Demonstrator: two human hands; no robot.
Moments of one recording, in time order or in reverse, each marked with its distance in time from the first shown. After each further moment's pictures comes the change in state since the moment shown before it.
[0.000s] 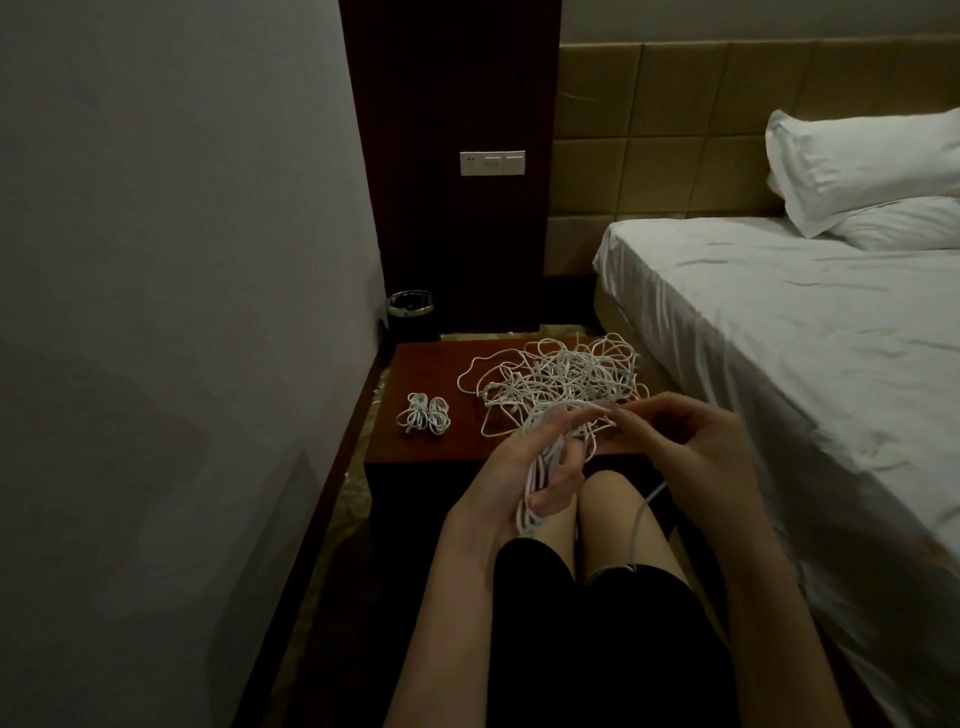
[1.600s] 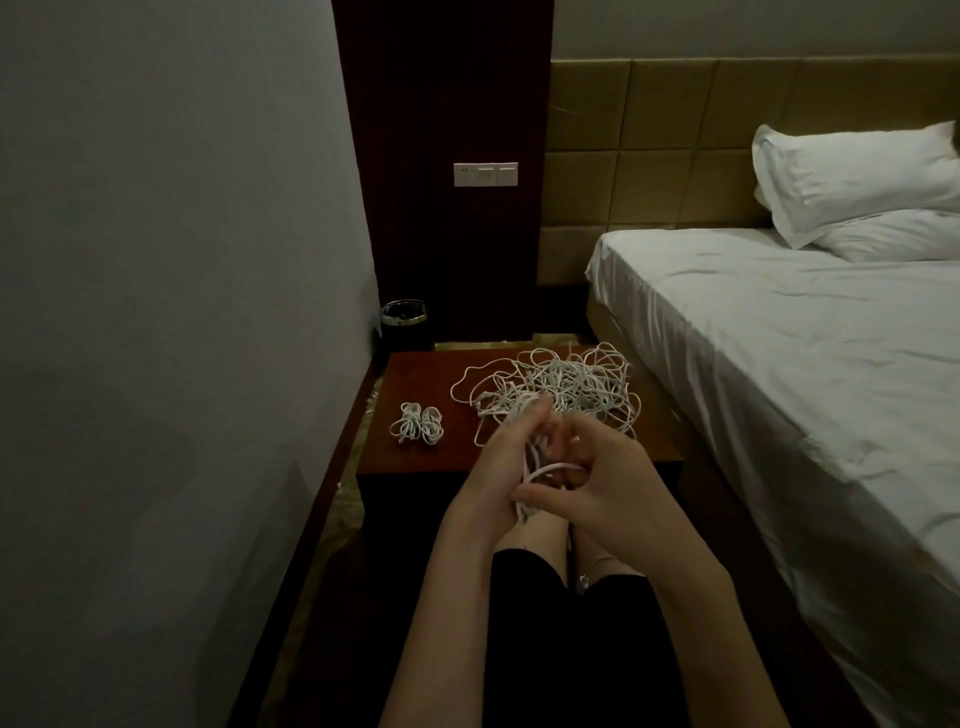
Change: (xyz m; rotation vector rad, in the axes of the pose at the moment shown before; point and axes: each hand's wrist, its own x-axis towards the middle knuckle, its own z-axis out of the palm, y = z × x) left_hand 0.006 0.019 0.019 0.170 0.464 -0.041; right_hand -0.009 -0.009 0.032 -0.323 -0.321 -0.103
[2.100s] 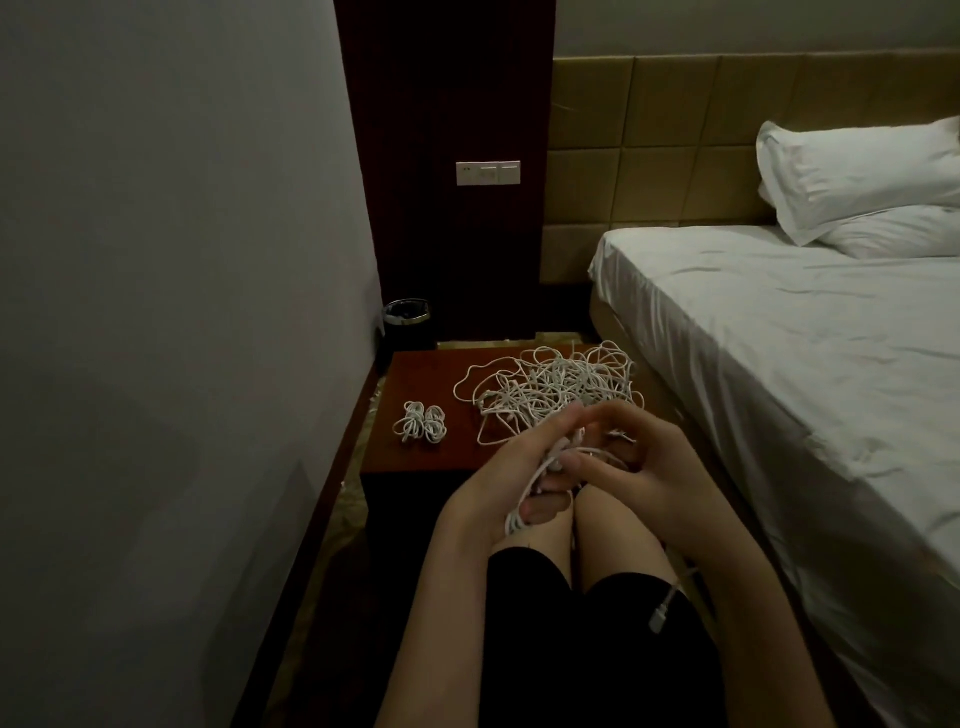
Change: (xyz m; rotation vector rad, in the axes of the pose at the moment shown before) left_hand -0.009 0.004 -0.003 0.118 -0.274 -0.101; right_hand -0.001 0.014 -0.022 0.271 0.023 -0.048
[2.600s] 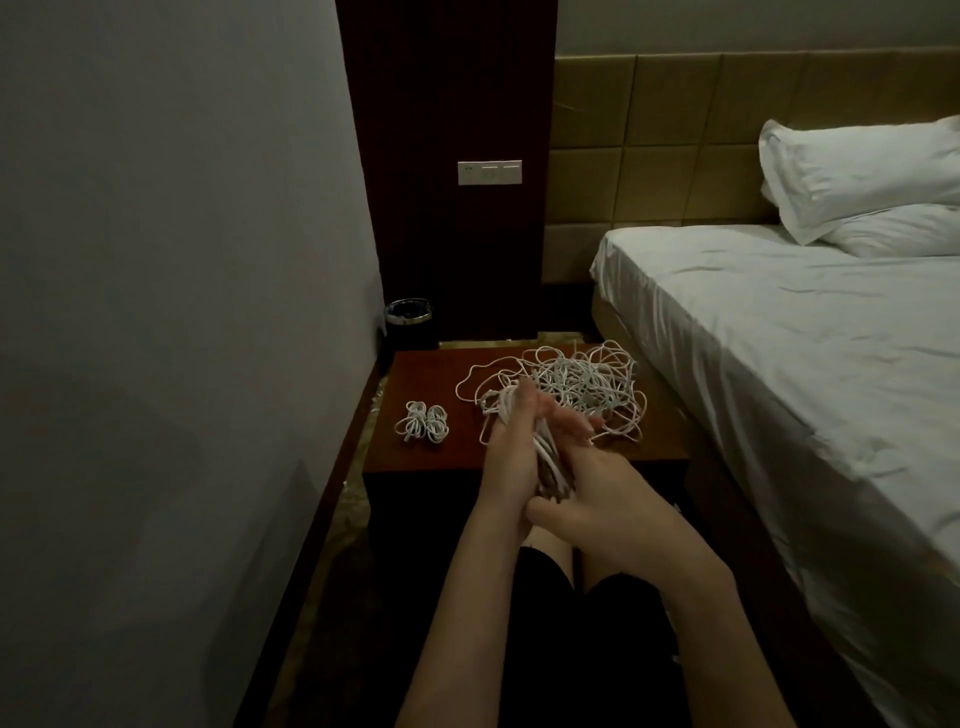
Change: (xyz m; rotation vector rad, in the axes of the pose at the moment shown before) left_hand 0.012 -0.008 0.011 -0.061 0.387 0.343; right_hand 0.005 -0.001 0.029 -0.488 -0.225 0.207
